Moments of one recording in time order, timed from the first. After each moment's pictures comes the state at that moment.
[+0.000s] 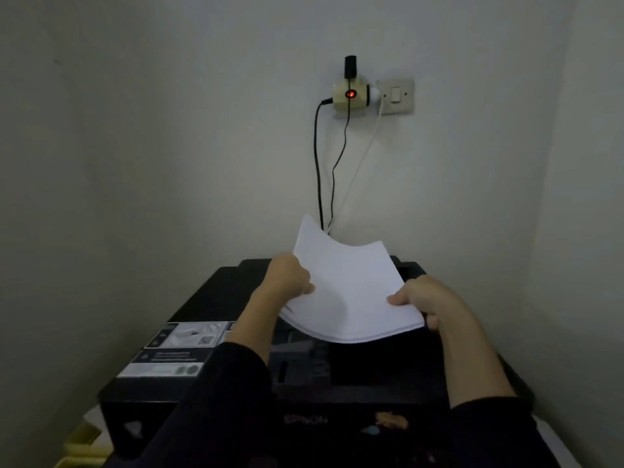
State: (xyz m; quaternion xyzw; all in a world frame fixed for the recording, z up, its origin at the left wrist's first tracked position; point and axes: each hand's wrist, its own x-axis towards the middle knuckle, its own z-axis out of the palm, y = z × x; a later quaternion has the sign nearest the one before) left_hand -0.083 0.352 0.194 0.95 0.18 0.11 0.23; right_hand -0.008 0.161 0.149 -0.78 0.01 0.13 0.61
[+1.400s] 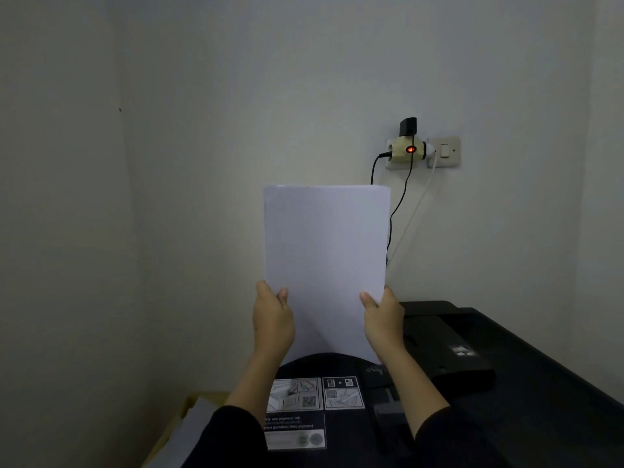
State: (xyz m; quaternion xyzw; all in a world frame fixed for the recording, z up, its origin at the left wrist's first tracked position) left_hand -0.097 0.536 0.172 0.77 0.12 0.43 0.46; right_hand -0.039 0.392 0.157 -0.71 -0.09 -0.19 0.67
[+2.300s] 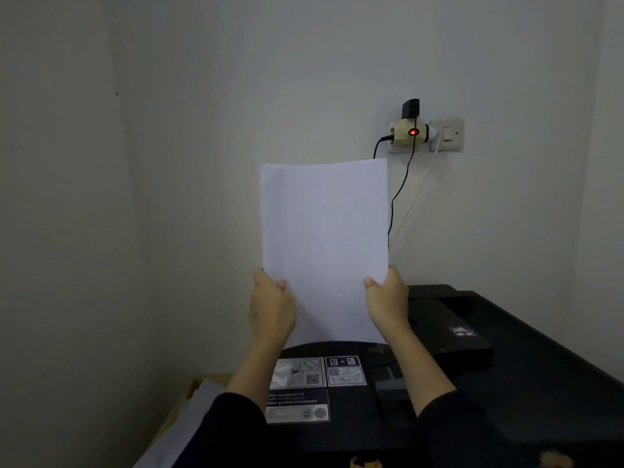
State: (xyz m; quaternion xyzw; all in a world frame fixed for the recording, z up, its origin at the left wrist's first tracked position) left_hand -0.113 0.534 0.175 0.80 0.19 0.39 0.42; right_hand -0.052 0.389 0.168 -0.75 -0.05 -0.19 0.63
